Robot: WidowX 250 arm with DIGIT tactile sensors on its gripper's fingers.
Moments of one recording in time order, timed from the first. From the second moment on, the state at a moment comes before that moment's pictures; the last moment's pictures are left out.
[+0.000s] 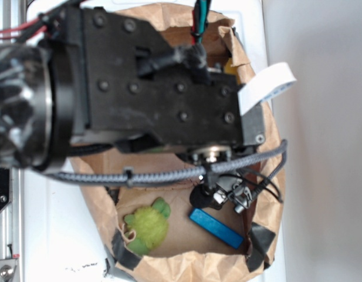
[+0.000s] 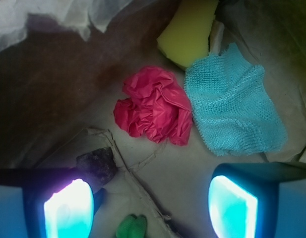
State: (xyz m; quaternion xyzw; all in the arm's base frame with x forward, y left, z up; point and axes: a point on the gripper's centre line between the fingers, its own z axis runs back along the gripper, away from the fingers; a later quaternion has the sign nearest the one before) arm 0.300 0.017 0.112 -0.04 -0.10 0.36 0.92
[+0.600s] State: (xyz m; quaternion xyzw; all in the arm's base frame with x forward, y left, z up) arm 0.293 0.008 0.076 -0.02 -0.12 0.33 0.94
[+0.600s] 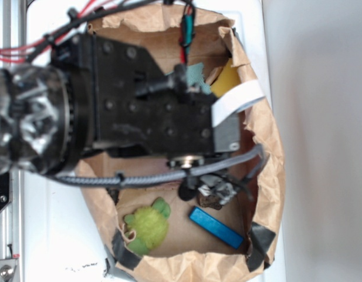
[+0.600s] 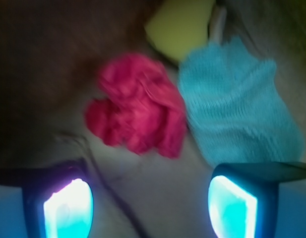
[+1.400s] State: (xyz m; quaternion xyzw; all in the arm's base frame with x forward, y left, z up) arm 0.317 -0.014 0.067 -0.06 -0.13 0.37 0.92
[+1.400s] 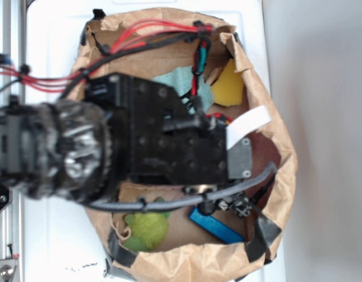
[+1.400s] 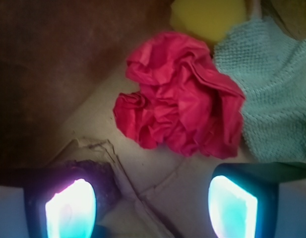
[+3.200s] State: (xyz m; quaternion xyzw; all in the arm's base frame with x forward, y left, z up) arm 0.333 -0.040 0.028 -0.06 -0.10 0.36 0.92
